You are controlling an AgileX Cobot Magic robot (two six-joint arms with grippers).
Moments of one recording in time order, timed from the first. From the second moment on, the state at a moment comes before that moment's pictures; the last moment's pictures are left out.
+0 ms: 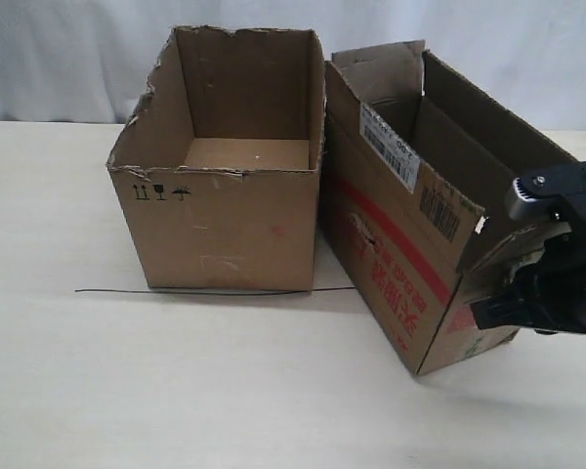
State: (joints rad) left arm -0.04 0.00 0.00 0.12 0.07 0.08; right arm 0.36 1.24 -0.62 0.16 0.54 -0.19
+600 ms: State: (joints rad) left arm -0.04 0.00 0.00 0.12 0.07 0.08; right arm 0.36 1.38 -0.69 0.30 0.33 -0.19
